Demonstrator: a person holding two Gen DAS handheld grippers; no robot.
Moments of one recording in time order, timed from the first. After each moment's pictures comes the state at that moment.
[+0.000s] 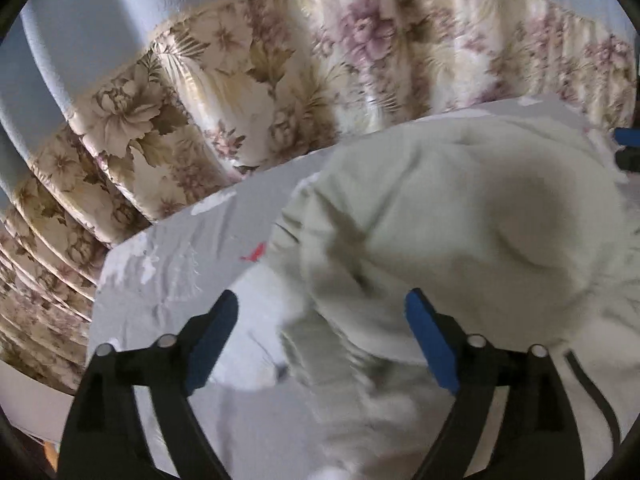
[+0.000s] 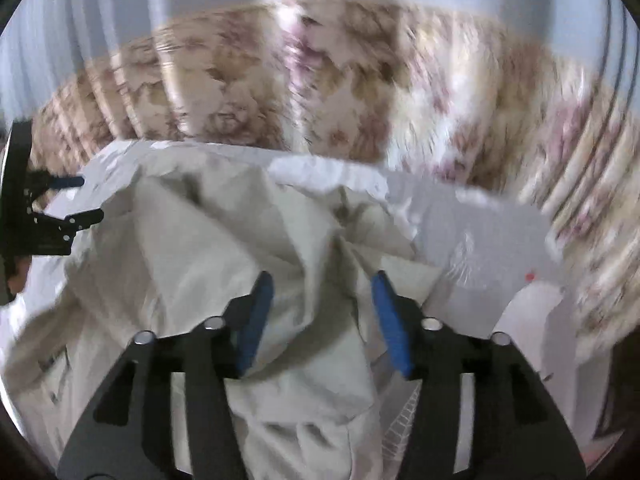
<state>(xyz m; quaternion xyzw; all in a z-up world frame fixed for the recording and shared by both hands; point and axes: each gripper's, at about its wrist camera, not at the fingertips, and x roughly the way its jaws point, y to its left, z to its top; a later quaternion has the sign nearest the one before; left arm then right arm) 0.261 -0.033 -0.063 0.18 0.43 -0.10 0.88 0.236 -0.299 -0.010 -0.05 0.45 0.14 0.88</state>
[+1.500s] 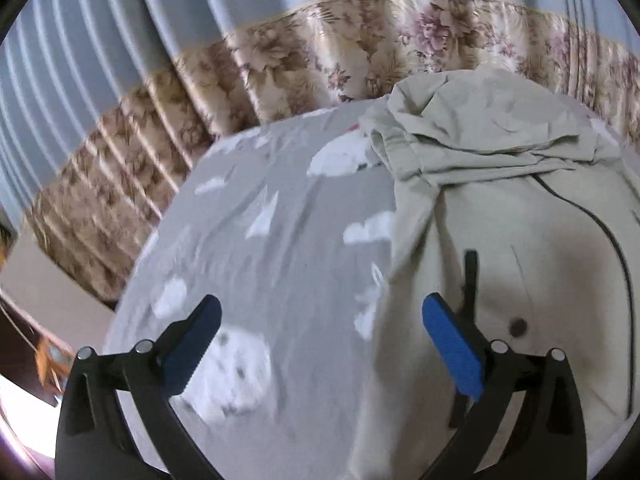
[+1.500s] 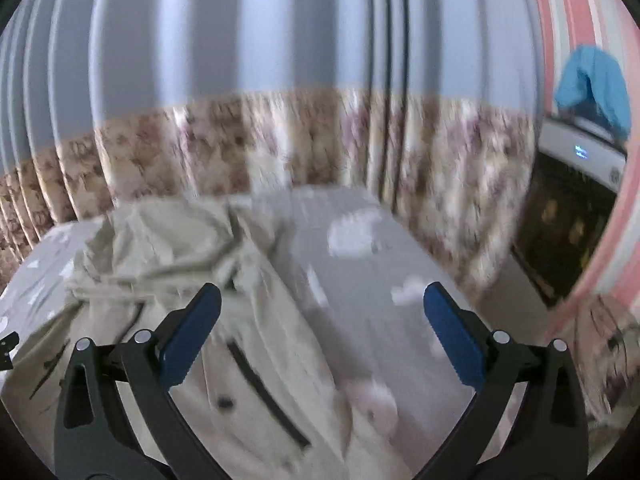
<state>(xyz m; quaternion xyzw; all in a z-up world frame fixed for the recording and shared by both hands) 0.041 0.041 -0.054 0.11 0.42 0.04 0.90 -0.010 -0.342 0.056 0.06 0.36 -0.16 0.92</state>
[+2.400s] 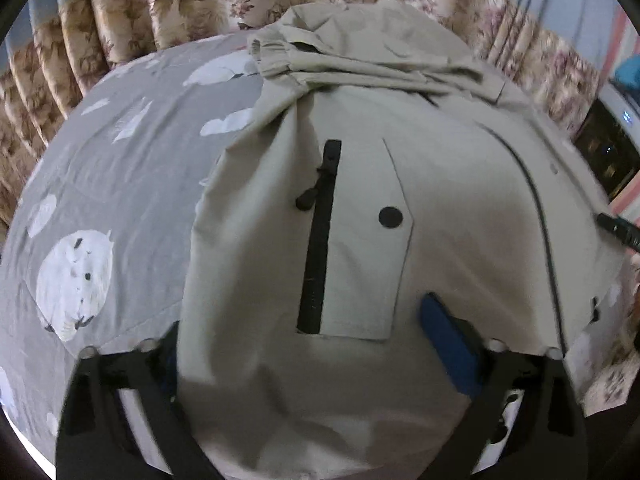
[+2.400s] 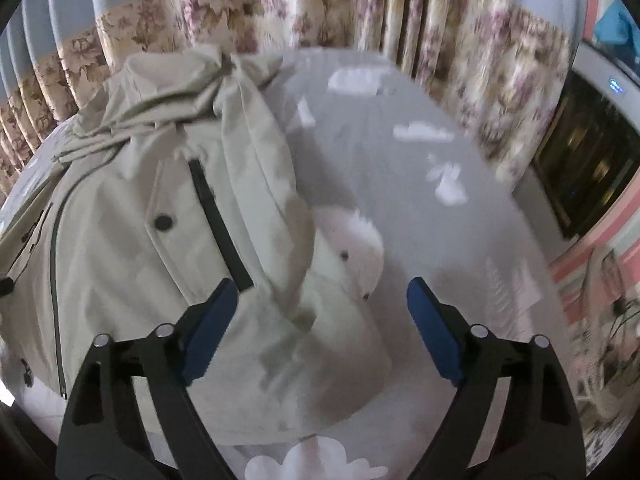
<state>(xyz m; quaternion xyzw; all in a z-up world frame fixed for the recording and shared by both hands) 0.004 0.006 -0.099 0.03 0.52 -0.12 0.84 -0.052 -0.367 -0.043 0.05 0.53 -0.09 0.84</state>
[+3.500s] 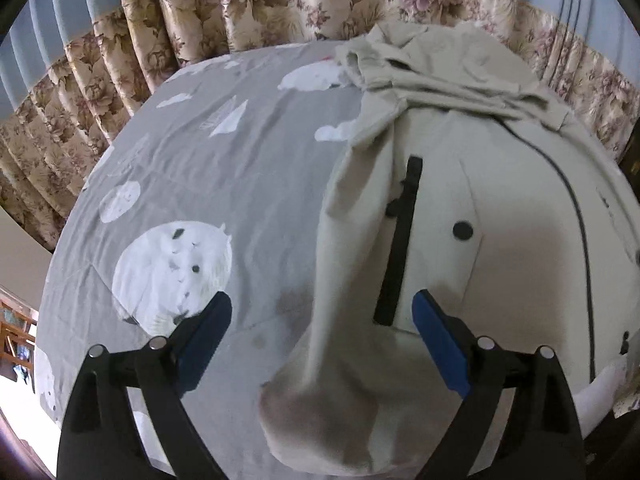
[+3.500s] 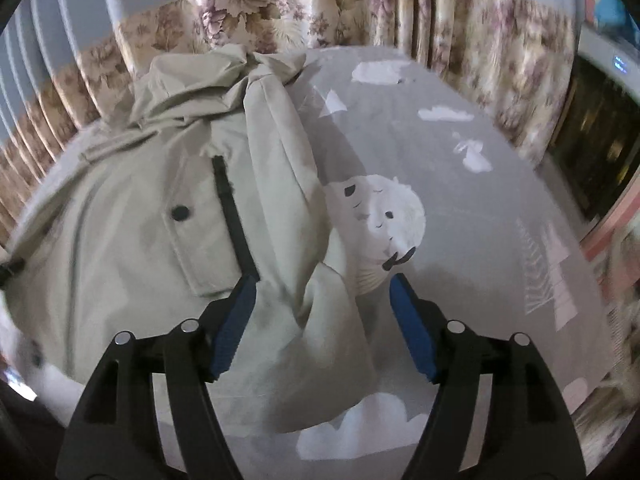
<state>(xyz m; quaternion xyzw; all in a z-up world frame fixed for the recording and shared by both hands) -0.002 0.063 -0.096 0.04 0.50 -0.03 0.86 -0.079 -0.337 -0.035 0.03 0.49 -0.07 0.87</state>
